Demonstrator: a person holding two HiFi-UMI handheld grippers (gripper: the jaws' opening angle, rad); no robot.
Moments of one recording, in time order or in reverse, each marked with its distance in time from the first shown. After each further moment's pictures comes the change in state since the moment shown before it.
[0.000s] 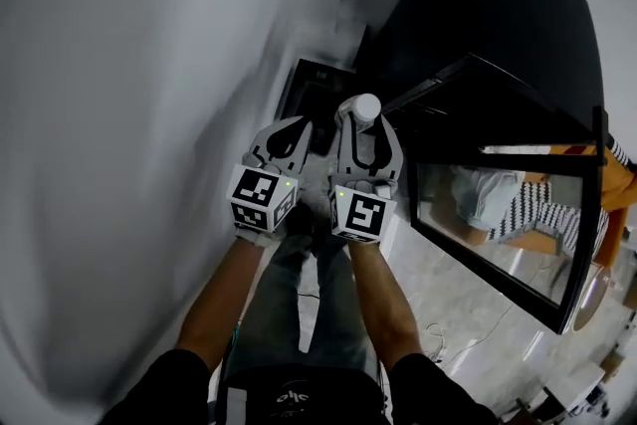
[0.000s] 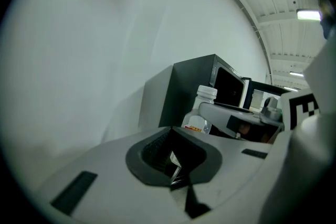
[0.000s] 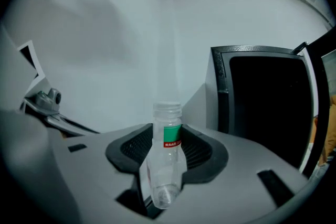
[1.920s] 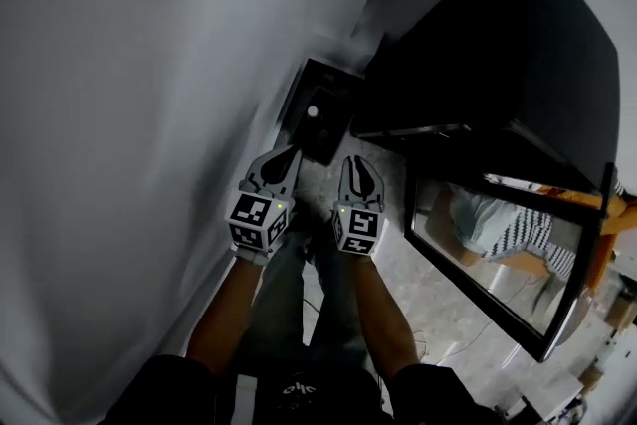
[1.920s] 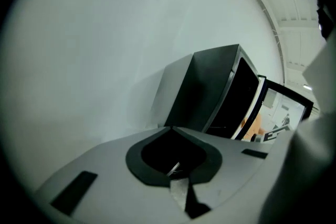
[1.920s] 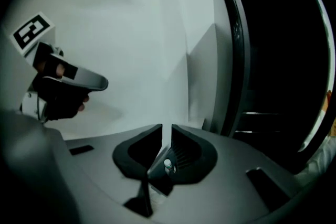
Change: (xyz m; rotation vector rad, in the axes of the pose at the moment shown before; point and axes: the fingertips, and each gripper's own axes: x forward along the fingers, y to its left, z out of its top) left arm 0.000 0.062 -0.073 -0.153 0.078 0.079; right arm 0.009 0.024 -0.182 0.046 0.428 0.135
